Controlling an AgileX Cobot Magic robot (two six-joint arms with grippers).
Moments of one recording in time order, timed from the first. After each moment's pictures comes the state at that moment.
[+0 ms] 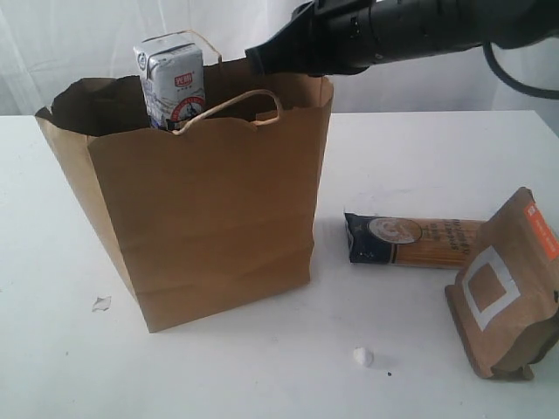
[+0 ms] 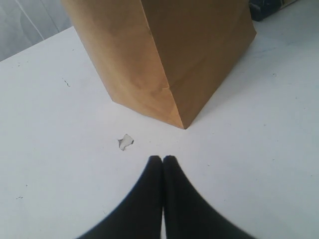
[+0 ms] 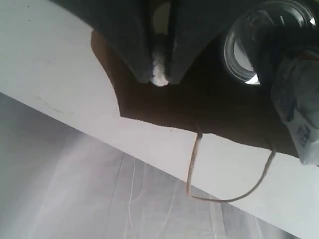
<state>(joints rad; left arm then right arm) -0.56 0.00 0.02 0.00 0.39 0.23 0.57 1.48 -1.28 0.14 0.31 -0.18</state>
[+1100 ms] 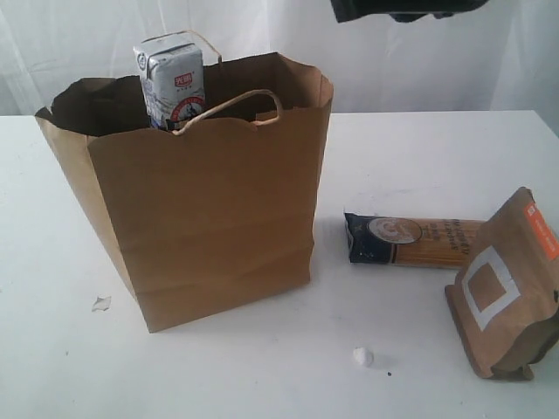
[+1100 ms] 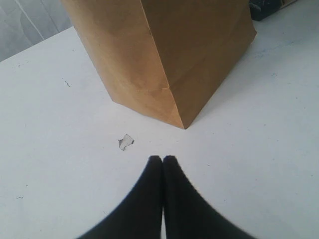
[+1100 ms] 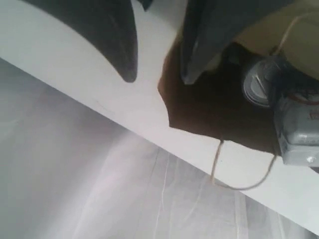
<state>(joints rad) -0.56 0.00 0.02 0.00 0.39 0.23 0.57 1.21 -1.28 -0.14 0.56 -0.03</state>
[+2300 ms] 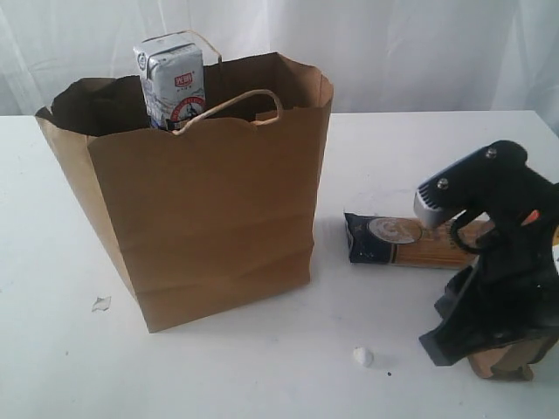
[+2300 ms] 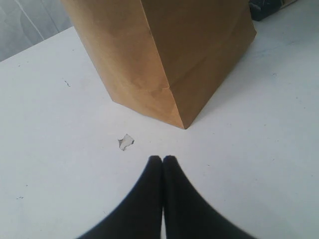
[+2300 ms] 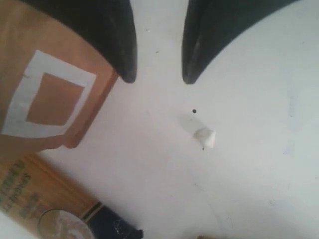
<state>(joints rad) -0.56 0.00 0.02 0.00 0.39 0.23 0.57 1.06 -0.71 -0.10 0.79 0.02</state>
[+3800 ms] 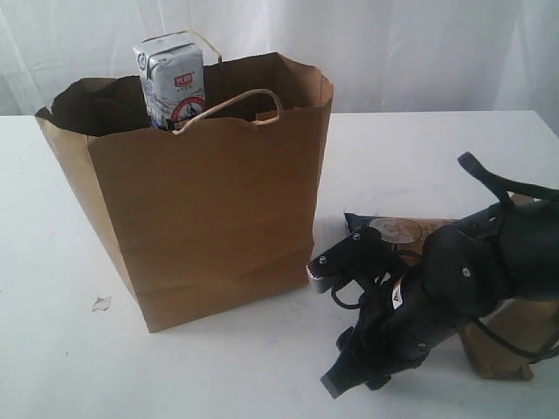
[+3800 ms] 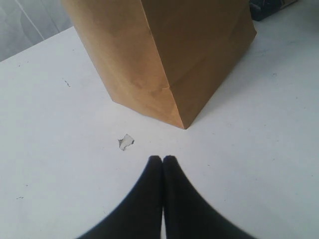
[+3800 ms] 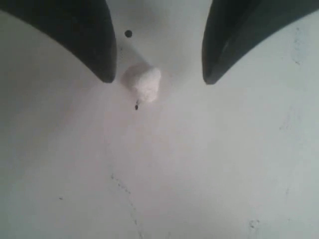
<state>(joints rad) -0.56 0.00 0.02 0.00 0.39 0.23 0.63 1.62 -0.70 0.13 0.42 -0.18</state>
